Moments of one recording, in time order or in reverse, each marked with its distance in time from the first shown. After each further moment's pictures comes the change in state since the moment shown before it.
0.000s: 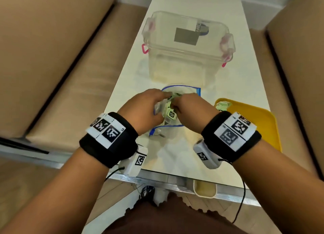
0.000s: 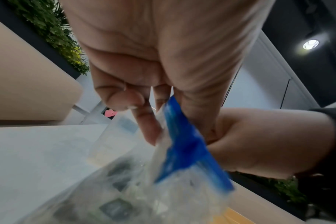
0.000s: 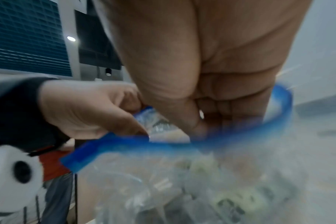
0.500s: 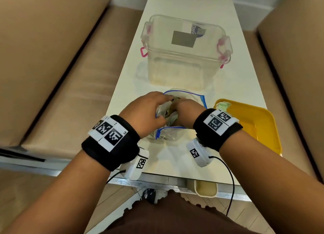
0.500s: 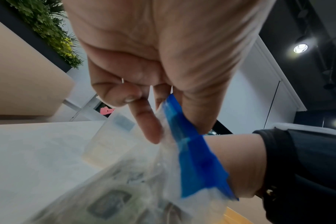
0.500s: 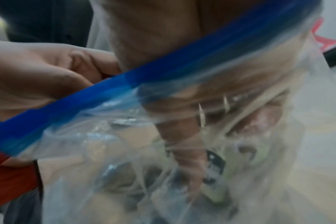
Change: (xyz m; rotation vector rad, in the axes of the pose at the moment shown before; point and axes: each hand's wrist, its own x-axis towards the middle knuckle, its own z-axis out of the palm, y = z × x) left_hand 0.001 -0.006 -0.007 -0.038 -0.042 0.036; right_hand 0.030 0.002 0.020 0.181 -0.163 0.147
